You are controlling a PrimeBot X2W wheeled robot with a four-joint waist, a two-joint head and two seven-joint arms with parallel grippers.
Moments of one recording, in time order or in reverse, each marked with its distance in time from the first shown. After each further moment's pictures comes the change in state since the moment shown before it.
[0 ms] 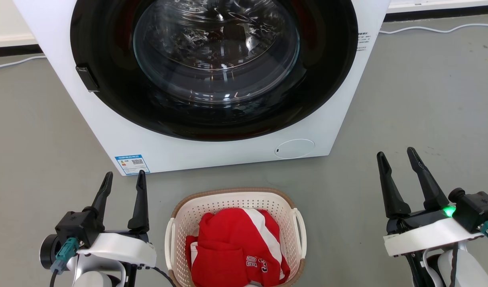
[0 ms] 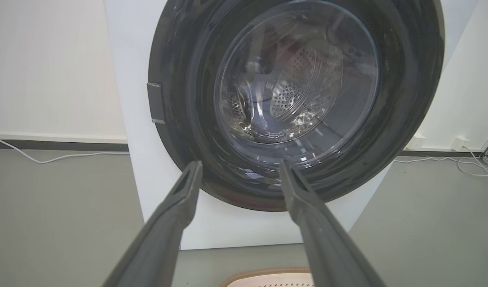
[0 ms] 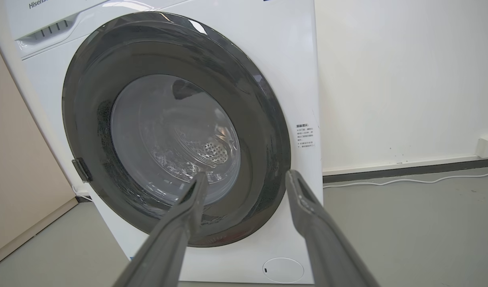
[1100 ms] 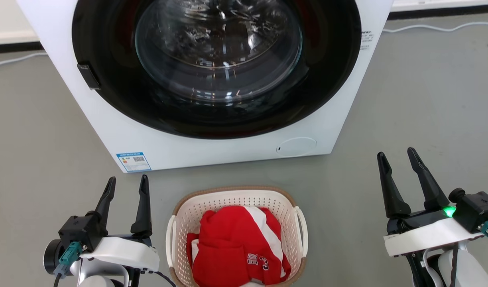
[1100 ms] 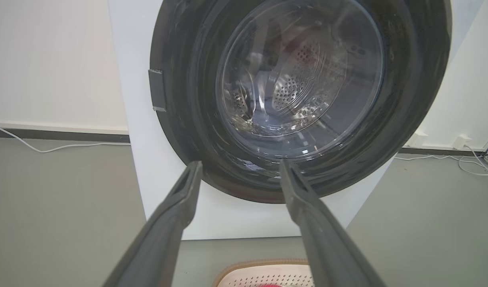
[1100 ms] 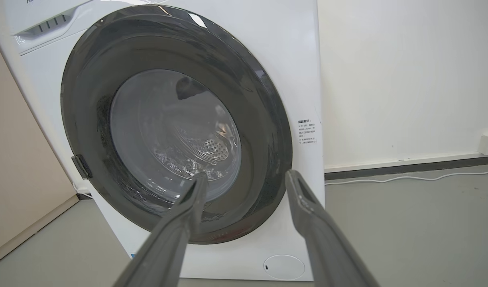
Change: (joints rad) left arm 0.018 0.000 -0.019 -0.003 -0.018 0.018 0.000; right arm 0.000 -0.001 -0.001 0.003 0.001 0.000 0.000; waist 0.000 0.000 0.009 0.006
